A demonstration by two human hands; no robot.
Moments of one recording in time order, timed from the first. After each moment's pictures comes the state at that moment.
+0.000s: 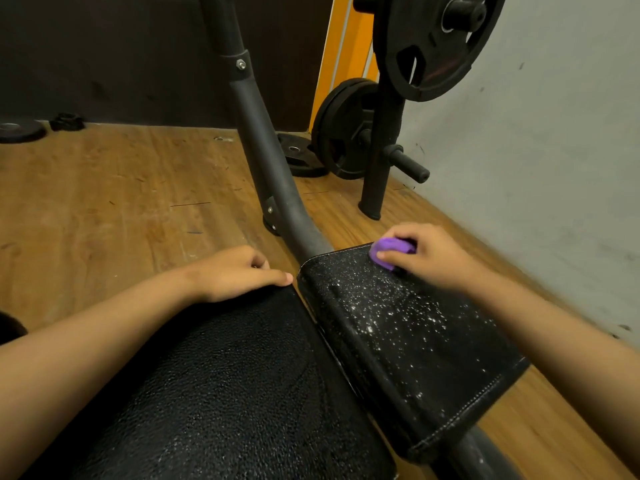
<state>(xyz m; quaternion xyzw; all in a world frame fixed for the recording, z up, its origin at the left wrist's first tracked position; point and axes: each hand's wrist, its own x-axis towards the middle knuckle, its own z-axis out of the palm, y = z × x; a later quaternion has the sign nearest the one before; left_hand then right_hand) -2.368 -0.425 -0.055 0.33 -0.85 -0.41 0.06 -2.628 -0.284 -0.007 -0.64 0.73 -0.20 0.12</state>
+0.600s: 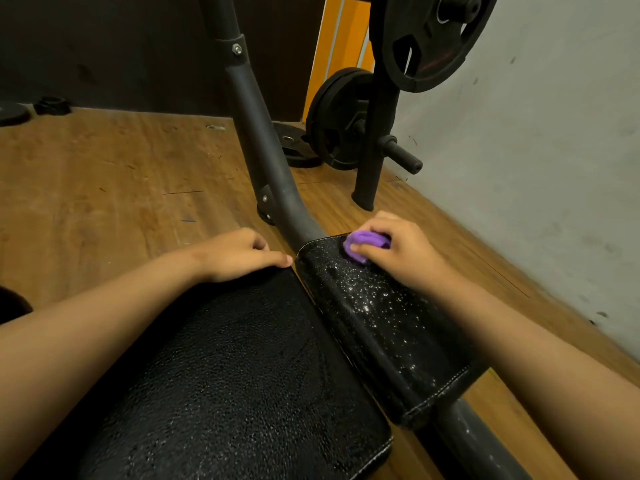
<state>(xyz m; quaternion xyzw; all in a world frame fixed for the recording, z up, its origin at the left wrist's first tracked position) -2.370 -0.427 -0.057 0.33 -0.85 -0.40 0.06 -2.588 -0.286 -0.022 -0.65 0.72 -0.25 0.06</state>
